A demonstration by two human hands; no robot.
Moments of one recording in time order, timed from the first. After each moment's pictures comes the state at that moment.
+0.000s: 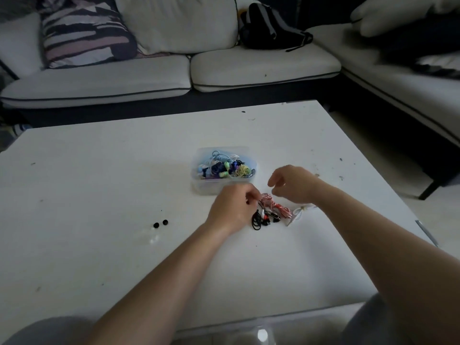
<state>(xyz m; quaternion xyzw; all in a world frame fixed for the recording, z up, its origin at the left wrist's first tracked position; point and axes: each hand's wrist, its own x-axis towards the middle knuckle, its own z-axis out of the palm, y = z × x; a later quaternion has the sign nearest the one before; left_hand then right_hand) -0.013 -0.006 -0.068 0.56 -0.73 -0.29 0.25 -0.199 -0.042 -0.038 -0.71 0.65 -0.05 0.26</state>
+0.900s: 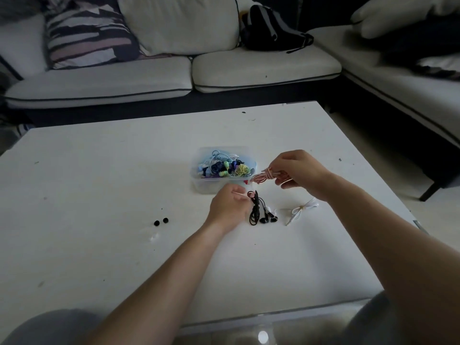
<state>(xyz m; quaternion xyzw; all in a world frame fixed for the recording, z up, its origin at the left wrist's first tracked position) -0.009 0.006 -0.069 0.63 -0.53 -0.47 0.32 -0.198 -0.036 -0.009 -0.56 0.61 -0.30 0.48</state>
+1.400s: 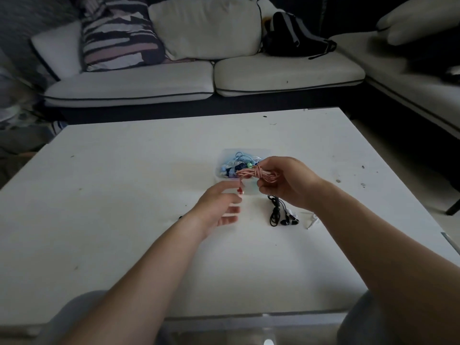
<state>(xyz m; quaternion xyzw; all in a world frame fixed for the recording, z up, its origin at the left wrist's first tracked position) 0.059 0.018 -0.029 0.59 -0.38 -0.62 0.35 -0.123 -0.017 0.006 -0.40 0.45 -0.38 0.70</state>
